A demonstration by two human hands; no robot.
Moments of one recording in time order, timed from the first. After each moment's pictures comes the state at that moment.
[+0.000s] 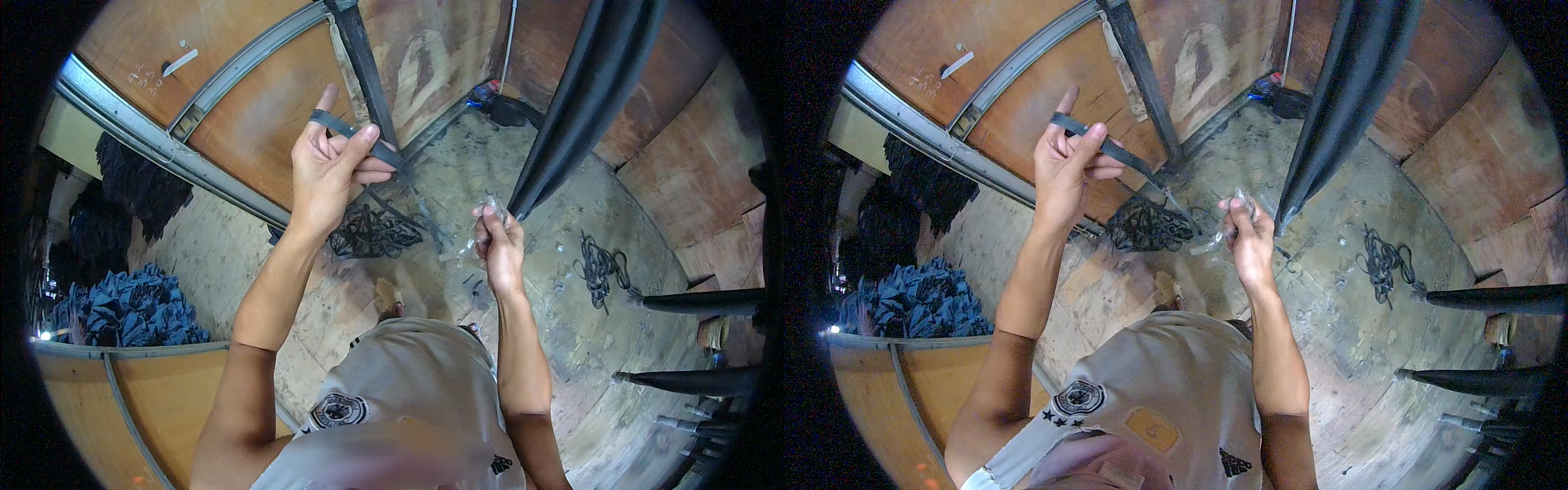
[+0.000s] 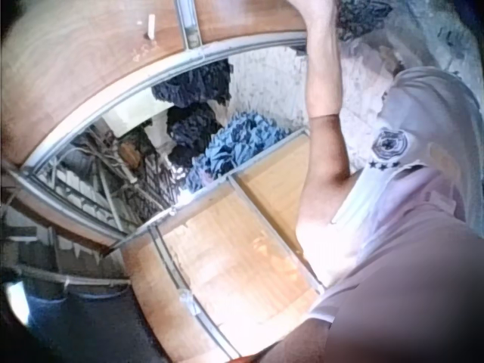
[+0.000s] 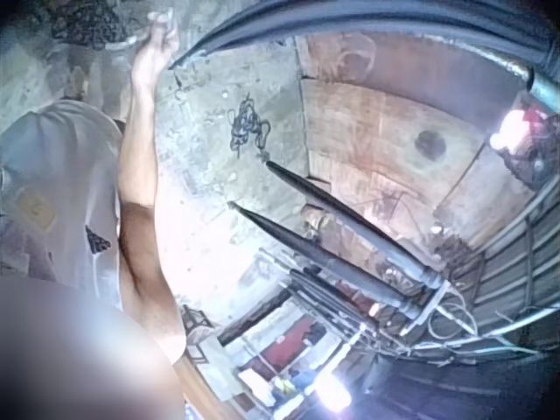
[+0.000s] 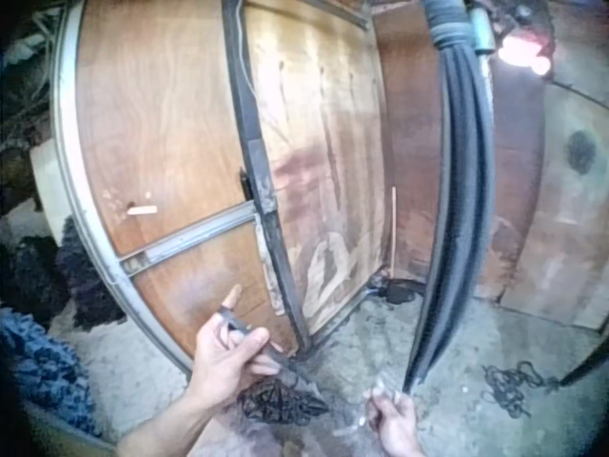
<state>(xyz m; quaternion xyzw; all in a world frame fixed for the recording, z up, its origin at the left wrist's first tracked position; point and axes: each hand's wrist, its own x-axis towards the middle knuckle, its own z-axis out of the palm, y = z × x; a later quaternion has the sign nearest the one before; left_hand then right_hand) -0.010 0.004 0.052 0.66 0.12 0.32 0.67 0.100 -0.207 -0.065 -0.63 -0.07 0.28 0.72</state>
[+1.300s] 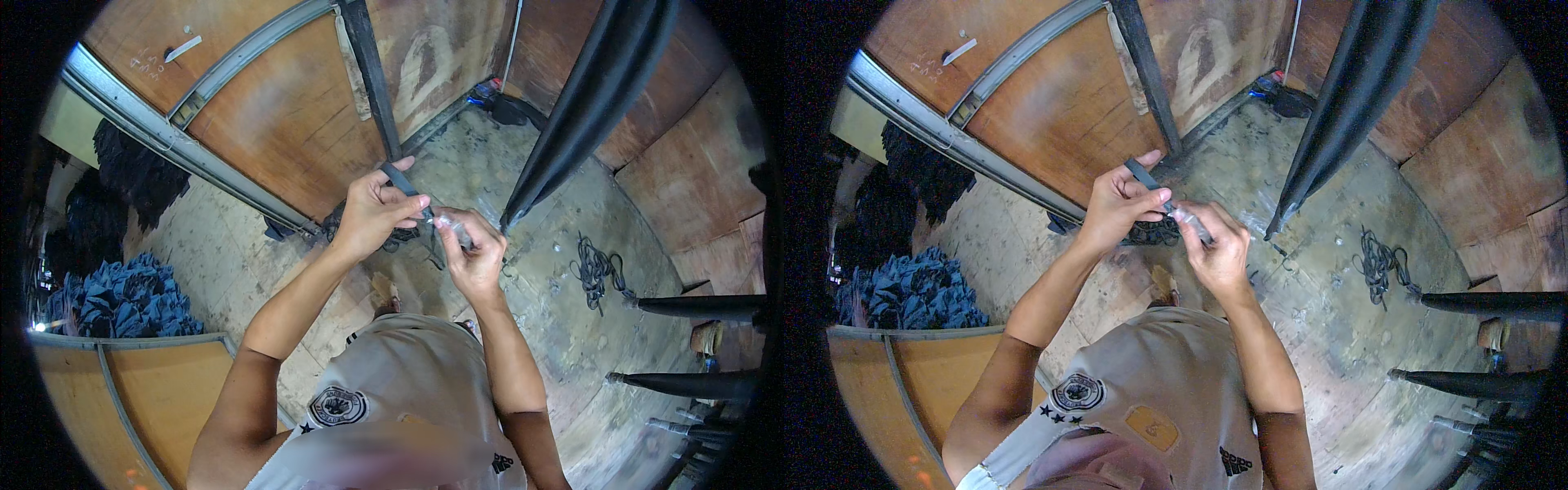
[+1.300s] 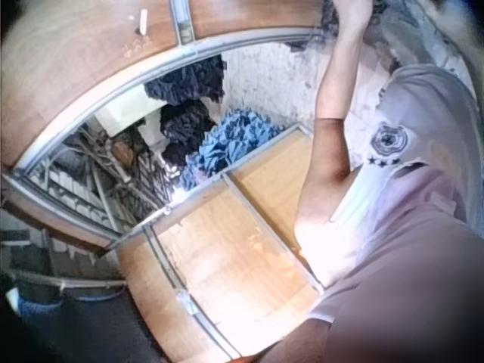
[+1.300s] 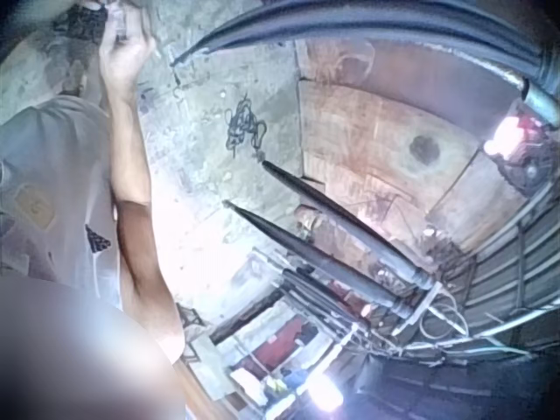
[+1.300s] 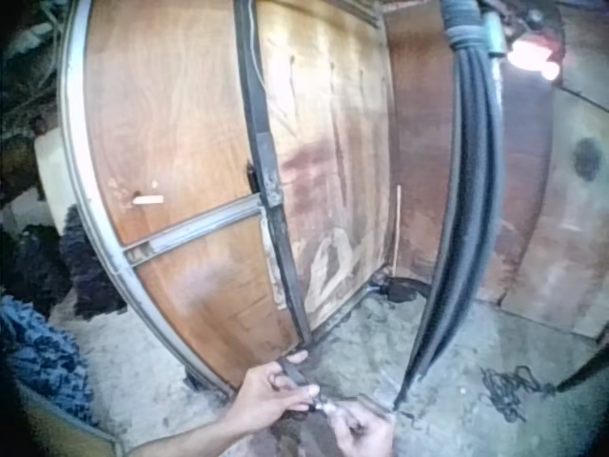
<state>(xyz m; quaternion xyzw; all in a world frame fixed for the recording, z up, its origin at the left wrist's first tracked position) -0.020 -0.018 -0.020 0.67 0.21 0.13 0.70 0.064 -0.185 -0.062 -0.68 -0.40 -0.04 0.61</state>
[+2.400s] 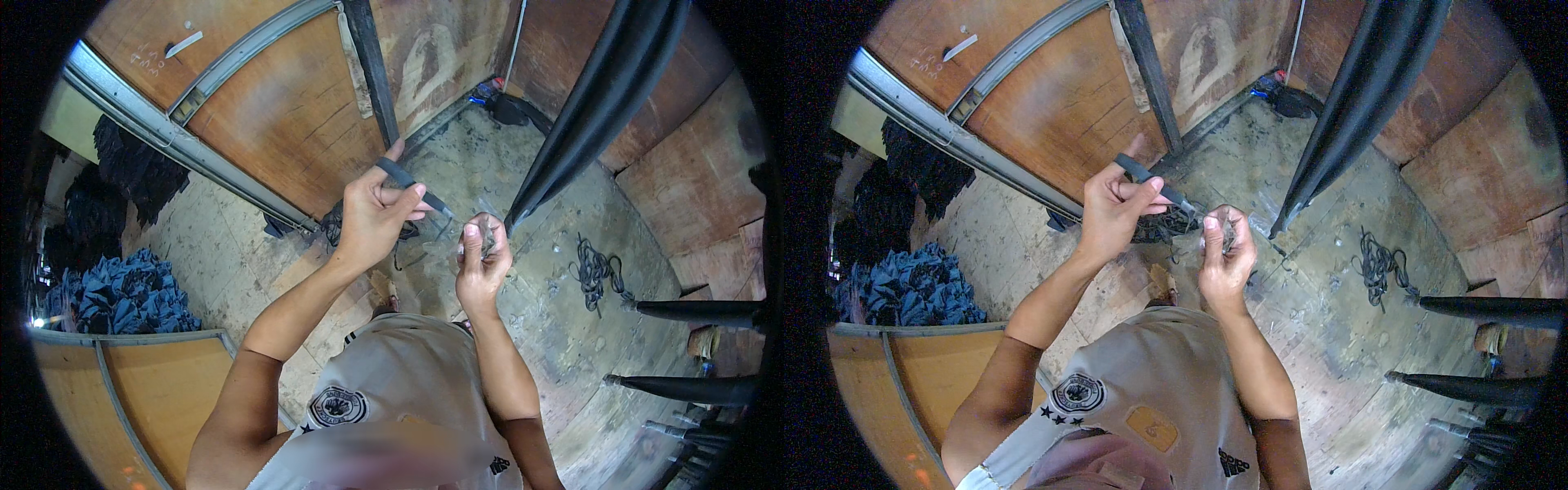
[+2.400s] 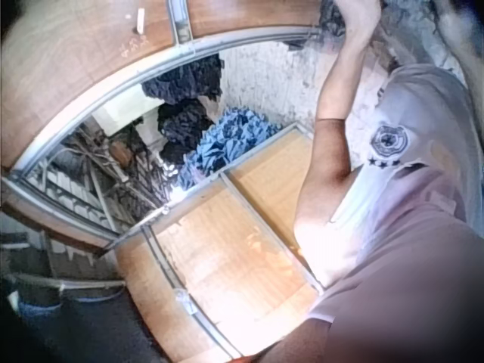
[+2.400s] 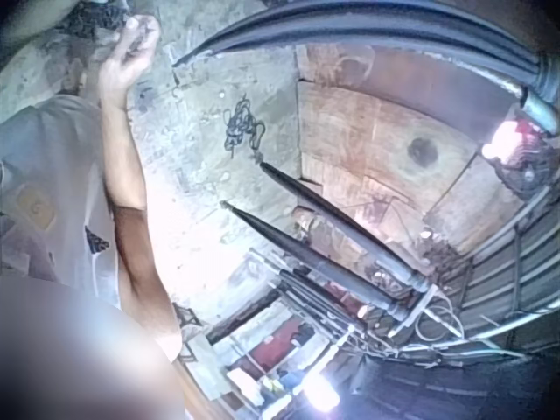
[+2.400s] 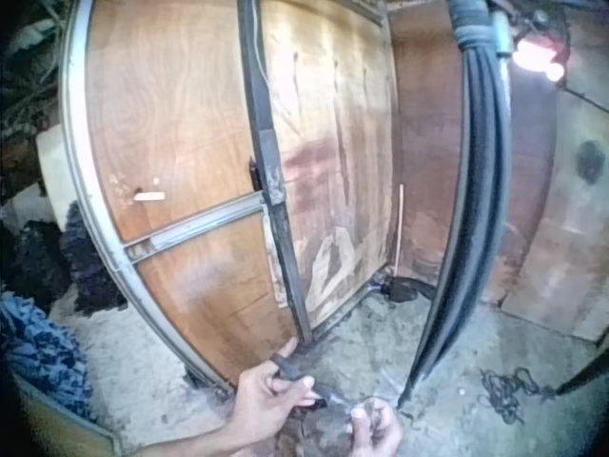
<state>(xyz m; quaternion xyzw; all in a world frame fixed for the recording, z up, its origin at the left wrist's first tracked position) -0.018 -0.033 -0.013 0.66 0.19 0.26 0.68 0.040 -0.190 -0.074 -0.60 -0.16 0.12 0.77</state>
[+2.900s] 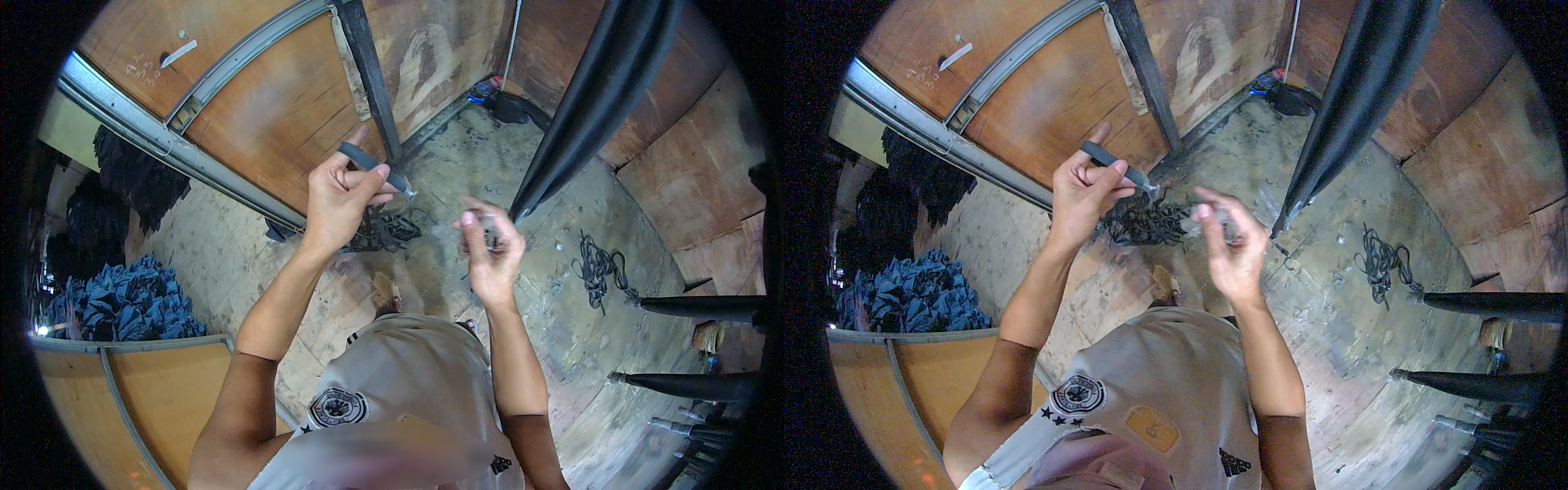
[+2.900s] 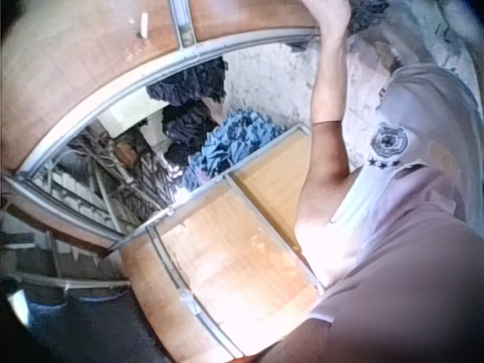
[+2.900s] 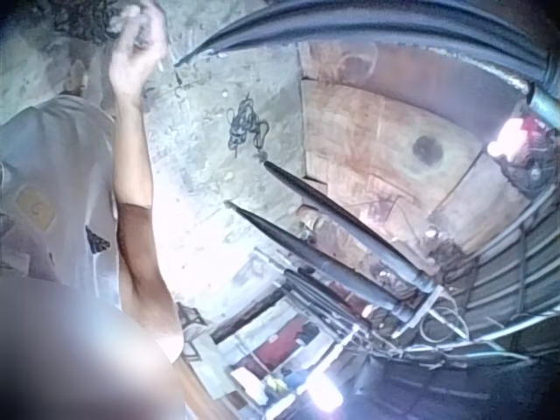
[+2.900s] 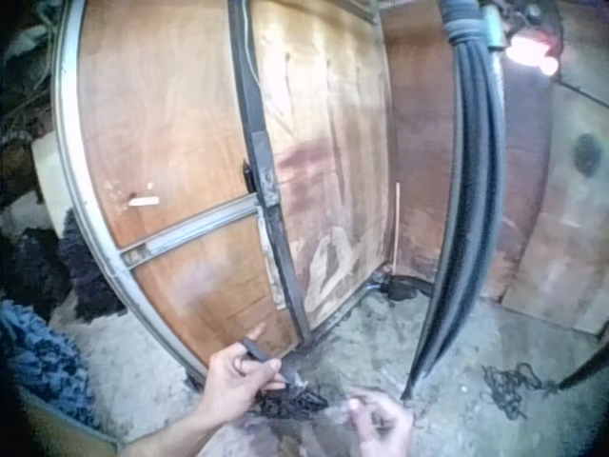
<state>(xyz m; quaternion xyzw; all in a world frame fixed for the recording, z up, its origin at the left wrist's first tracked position) -0.024 0.001 0.007 0.67 0.20 0.26 0.66 0.074 -0.194 -0.044 -0.65 -0.29 0.07 0.70</state>
